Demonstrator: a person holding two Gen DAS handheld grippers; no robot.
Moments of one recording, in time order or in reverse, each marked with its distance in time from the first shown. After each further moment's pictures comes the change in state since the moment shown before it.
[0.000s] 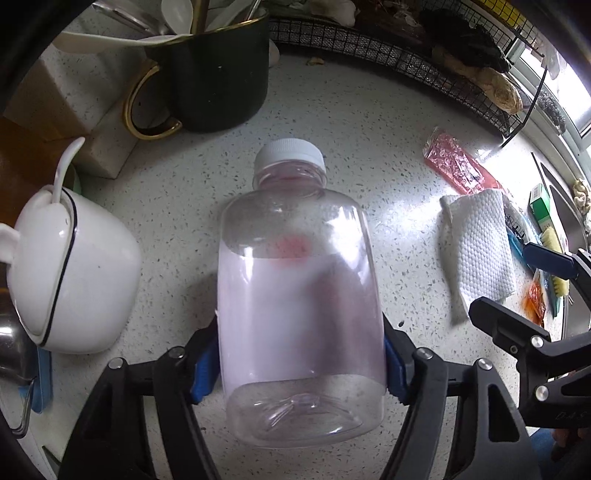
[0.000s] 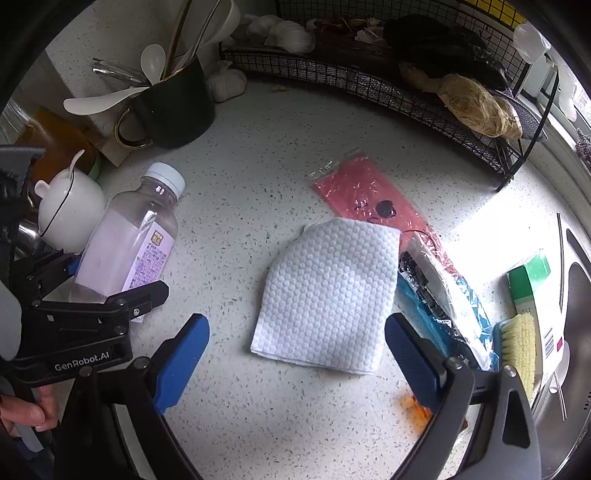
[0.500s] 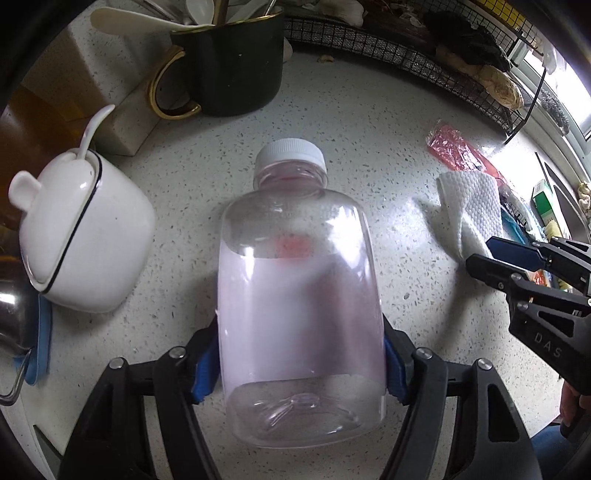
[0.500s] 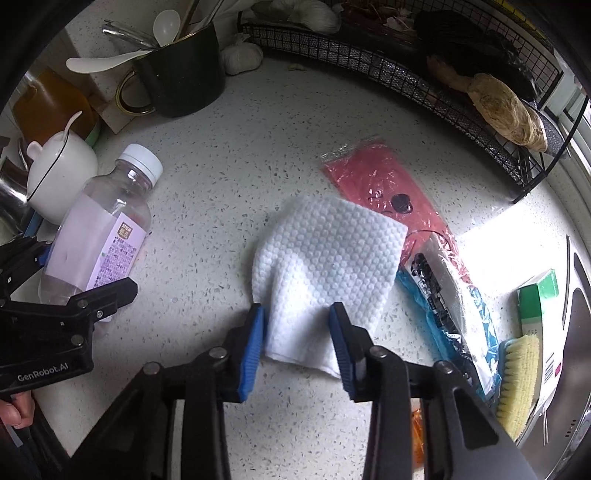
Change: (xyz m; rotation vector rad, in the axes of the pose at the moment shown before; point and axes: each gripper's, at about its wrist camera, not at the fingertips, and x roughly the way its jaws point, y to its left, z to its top) left arm 0.001 -0.007 -0.032 -0.028 -0.017 0.032; right arm 0.025 0.007 -0.001 -0.117 0.039 -0.021
